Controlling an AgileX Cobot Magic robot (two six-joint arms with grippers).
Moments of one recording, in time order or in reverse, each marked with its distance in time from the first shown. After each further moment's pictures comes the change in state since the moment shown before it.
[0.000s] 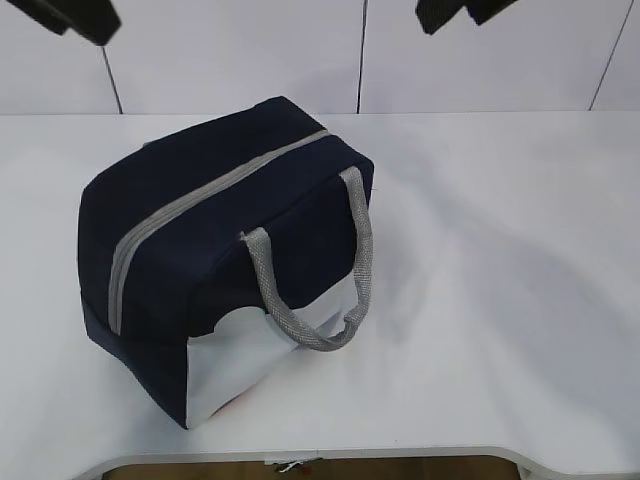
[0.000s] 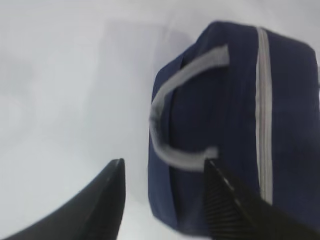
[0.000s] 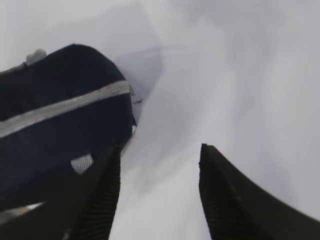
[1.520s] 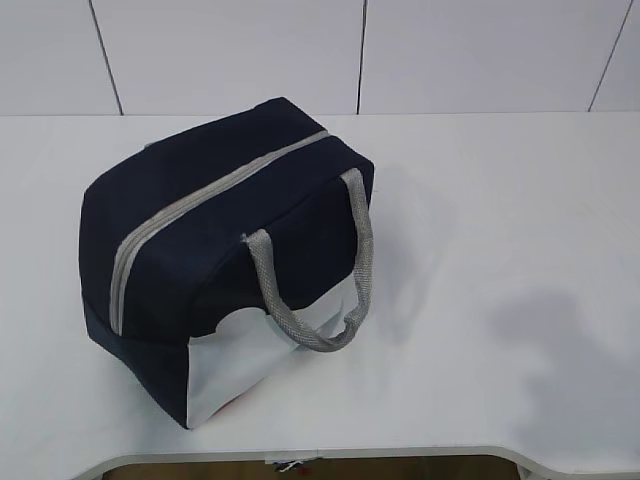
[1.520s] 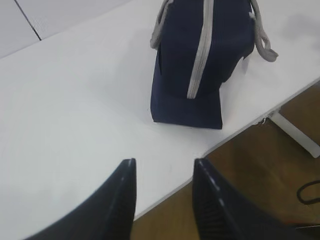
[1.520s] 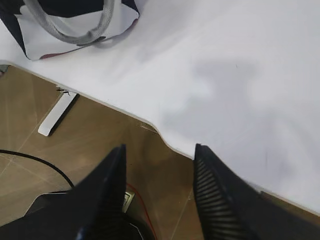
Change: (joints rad) left arm 0.000 -1.352 0.856 0.080 0.025 -0.003; right arm 0.000 -1.329 1.108 0.000 -0.017 -0.010
